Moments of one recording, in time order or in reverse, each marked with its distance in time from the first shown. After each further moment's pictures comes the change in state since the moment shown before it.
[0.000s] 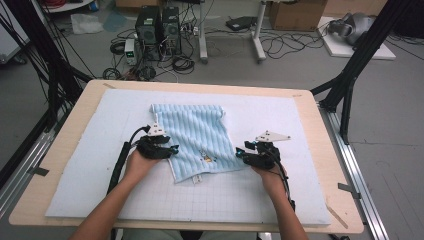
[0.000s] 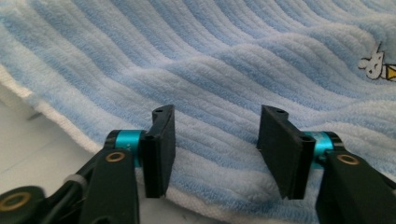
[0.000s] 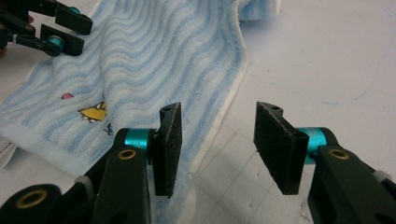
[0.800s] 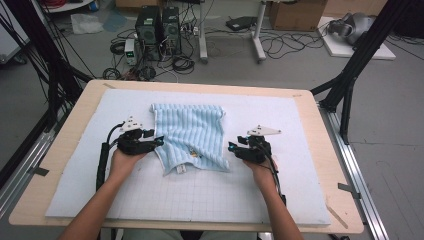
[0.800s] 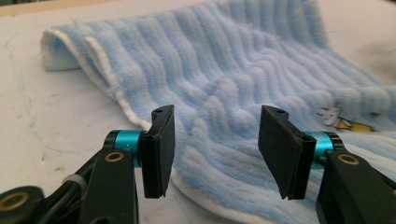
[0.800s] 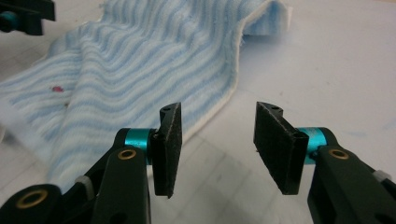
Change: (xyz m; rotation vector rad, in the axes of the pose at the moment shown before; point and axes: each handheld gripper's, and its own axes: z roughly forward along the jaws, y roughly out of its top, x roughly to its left) left arm 0.033 -0.015 -0.042 -0.175 -0.002 -0.162; right arm 0.007 0.017 0.028 -0.002 -0.008 0.025
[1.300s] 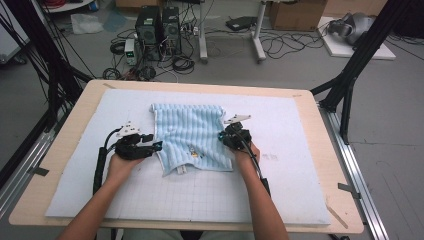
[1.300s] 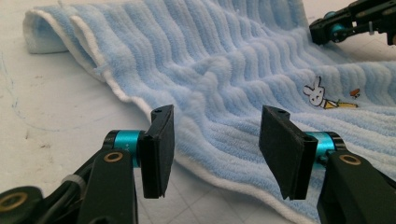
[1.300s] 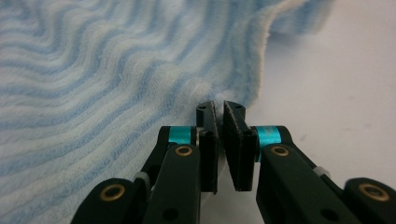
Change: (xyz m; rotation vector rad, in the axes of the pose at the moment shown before) left arm 0.002 -0.012 -0.003 0.011 -0.013 -0.003; right arm 0.006 0.027 0.068 0.163 -0.109 -0.097
